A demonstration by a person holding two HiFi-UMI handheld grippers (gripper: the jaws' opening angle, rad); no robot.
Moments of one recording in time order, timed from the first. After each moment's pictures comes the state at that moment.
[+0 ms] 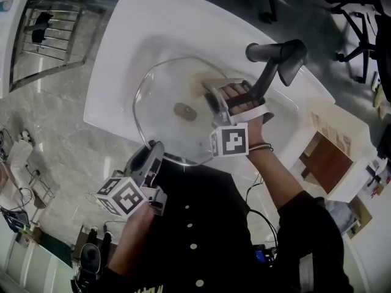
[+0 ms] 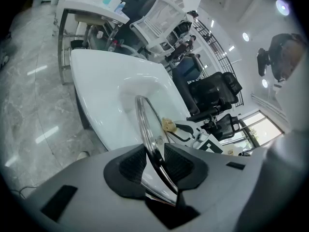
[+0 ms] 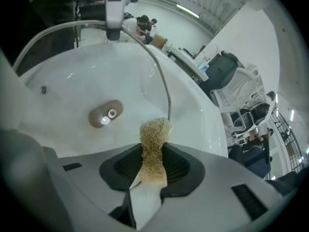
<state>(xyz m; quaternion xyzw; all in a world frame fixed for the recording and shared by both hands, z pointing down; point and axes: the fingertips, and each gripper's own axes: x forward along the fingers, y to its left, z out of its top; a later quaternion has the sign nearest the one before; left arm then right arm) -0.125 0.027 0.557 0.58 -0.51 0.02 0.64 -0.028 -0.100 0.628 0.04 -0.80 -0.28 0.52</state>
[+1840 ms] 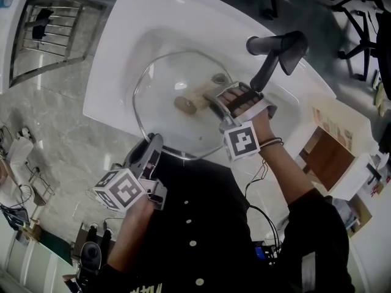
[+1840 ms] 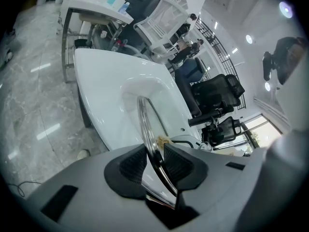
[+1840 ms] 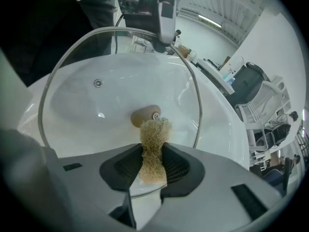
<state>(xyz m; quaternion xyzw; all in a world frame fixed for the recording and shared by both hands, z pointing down) -0.127 0.026 0.559 0.56 -0.52 0.01 0.65 -0.016 -0.041 0.636 -0.11 -0.82 -0.29 0.49</state>
